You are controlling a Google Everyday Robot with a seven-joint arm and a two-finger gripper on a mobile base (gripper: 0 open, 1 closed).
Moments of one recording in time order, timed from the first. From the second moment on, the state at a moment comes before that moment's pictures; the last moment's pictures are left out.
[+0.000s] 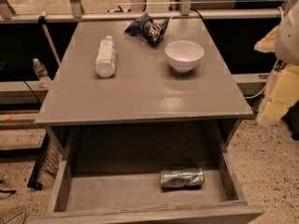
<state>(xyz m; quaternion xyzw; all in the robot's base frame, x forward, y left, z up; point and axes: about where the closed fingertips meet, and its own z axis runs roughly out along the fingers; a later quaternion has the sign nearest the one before) 0.438 -0.217 0.976 -0.60 0.78 -0.03 0.16</state>
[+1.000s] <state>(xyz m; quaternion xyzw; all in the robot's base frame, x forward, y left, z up) 0.423 -0.200 0.934 -0.60 0.78 -0.03 0.17</state>
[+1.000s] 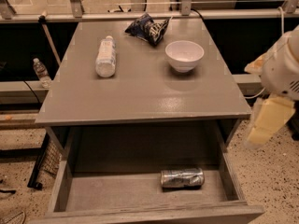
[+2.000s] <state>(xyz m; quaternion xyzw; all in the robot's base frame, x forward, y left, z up) 0.391 -0.167 0.829 -0.60 0.79 0.06 0.13</state>
